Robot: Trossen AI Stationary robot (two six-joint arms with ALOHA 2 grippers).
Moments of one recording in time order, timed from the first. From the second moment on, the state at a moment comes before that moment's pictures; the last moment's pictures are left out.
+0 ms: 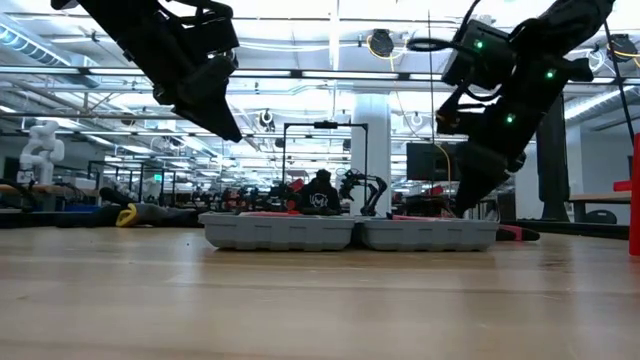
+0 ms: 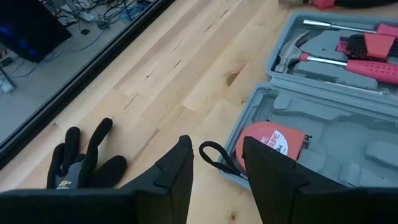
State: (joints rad) left arm -0.23 1.36 0.80 -0.41 -0.72 -0.52; right arm -0.05 1.37 0.62 -0.36 0.42 0.47
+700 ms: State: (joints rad) left arm -0.01 1.53 0.80 -0.34 -0.54 0.01; right arm 0.04 1.27 0.62 -0.09 0.33 0.29
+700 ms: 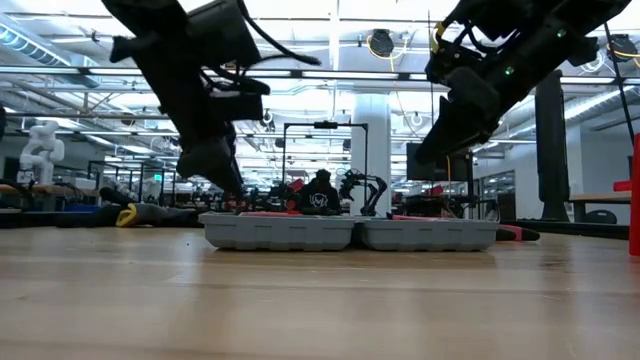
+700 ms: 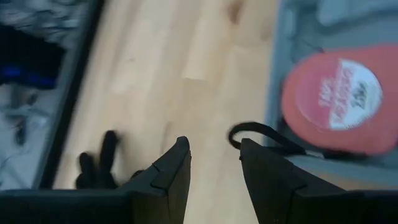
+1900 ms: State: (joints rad) left arm 0.23 1.60 0.79 -0.26 0.06 0.21; right arm 0.06 1.27 0.62 -0.09 0.34 0.31
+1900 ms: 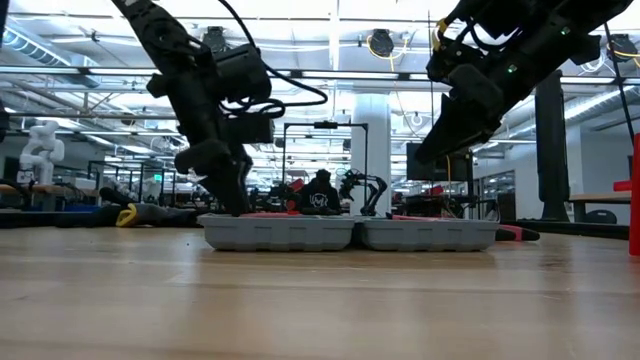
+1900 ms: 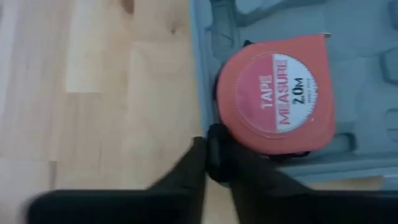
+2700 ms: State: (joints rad) left arm 0.07 1.20 0.81 -0.27 -0.15 0.14; right arm 0.06 1.27 0.62 -0.09 0.35 0.30
